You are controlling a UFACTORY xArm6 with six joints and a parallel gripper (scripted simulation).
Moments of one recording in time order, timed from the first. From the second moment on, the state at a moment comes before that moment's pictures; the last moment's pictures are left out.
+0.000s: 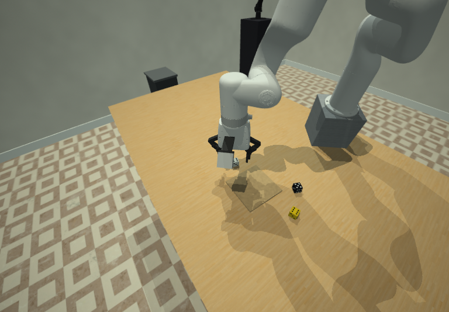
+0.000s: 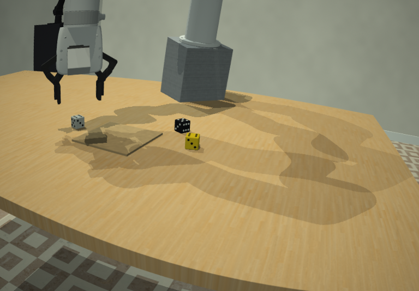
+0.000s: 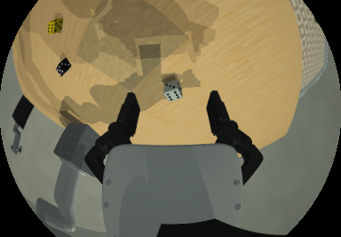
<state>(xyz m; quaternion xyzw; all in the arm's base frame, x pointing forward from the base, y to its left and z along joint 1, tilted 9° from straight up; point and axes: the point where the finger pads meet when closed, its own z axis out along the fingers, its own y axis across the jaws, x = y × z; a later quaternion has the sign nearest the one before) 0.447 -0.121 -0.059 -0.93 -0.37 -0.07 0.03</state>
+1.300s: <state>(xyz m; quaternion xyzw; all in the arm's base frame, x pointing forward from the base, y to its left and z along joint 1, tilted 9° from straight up) 0.454 -0.119 -0.082 -0.93 -0.37 -0.07 0.03</state>
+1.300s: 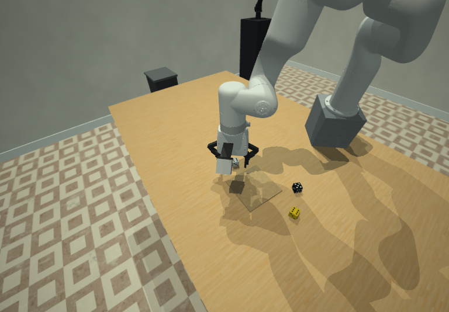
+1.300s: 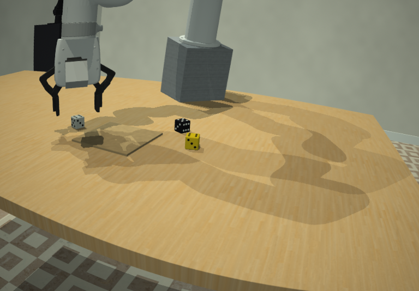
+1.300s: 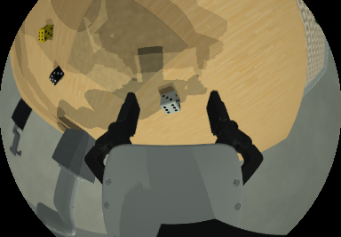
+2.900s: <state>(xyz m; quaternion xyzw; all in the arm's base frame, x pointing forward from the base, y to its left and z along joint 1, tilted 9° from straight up) 0.379 0.076 -0.069 -0.93 -0.37 -0.07 0.03</state>
